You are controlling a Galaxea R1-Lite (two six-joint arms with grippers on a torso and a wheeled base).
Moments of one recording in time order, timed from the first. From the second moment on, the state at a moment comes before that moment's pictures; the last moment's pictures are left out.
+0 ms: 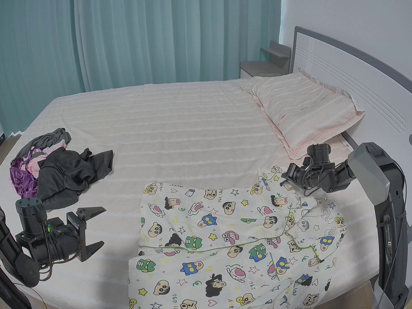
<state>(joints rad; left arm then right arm) 0.03 1.76 -0.02 -1.25 -0.43 -1.25 0.09 2.60 -1.57 -0.44 0.26 0.58</state>
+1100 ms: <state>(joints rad) 0.03 1.76 -0.02 -1.25 -0.43 -1.25 0.04 2.66 -1.81 -0.44 0.17 0.62</state>
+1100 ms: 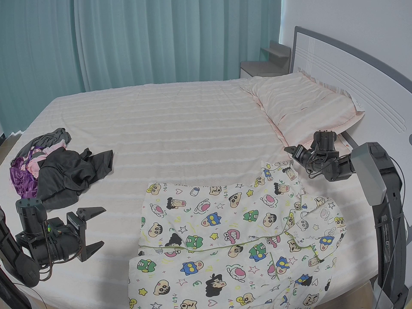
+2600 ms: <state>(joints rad) 0.03 1.77 -0.02 -1.25 -0.43 -1.26 0.00 2.58 -1.42 -0.68 0.51 0.48</state>
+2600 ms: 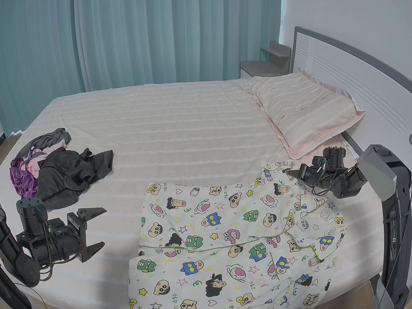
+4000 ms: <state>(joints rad) 0.03 1.76 -0.02 -1.25 -0.43 -1.26 -0.07 2.55 -1.50 -0.57 0.34 0.42</state>
